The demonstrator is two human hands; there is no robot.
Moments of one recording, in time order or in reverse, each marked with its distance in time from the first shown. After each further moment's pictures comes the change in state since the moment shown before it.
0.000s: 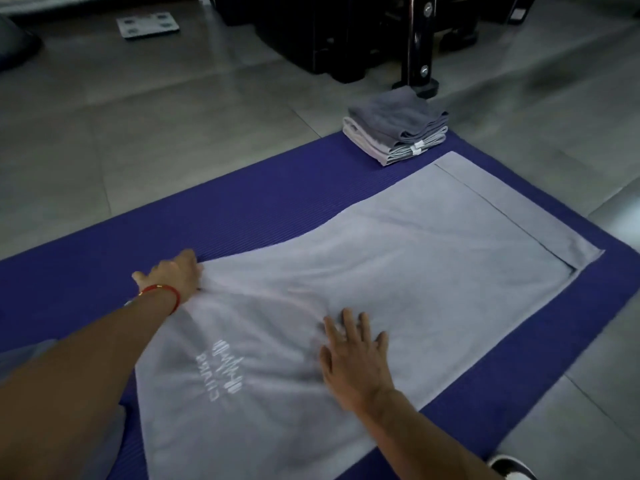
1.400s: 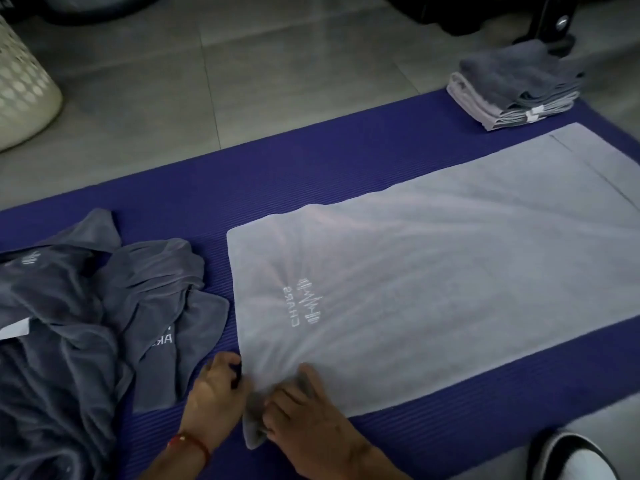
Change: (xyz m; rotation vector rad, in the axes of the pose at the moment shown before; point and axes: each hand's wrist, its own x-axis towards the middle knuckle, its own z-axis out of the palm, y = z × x) left_hand -0.291 -0.118 0.117 -0.603 0.011 -0.143; right_hand -0.119 -0.107 0.128 -0.093 0.109 -0.996
